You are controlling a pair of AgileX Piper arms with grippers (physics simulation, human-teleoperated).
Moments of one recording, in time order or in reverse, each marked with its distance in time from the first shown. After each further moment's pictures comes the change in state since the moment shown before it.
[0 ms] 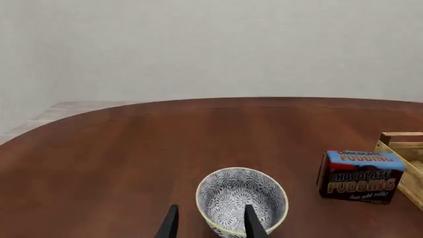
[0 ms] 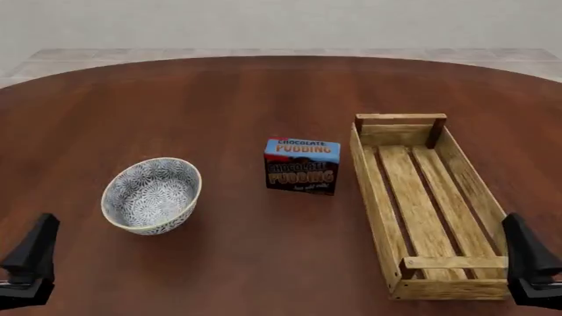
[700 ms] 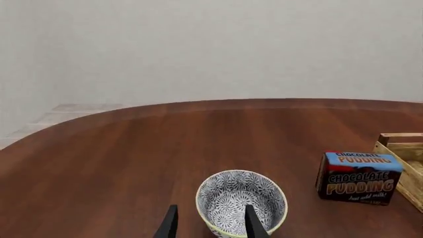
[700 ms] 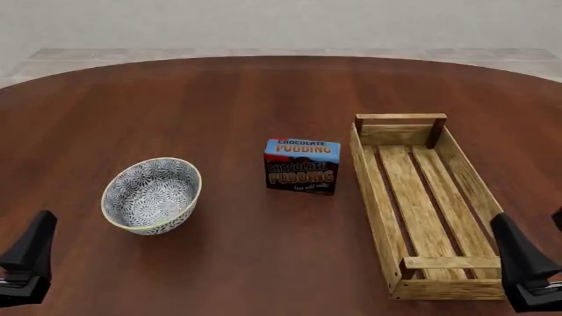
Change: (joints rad) left arm -0.005 0.001 -0.026 0.020 0.009; right arm 0.116 0.004 -0.035 0.031 -0.006
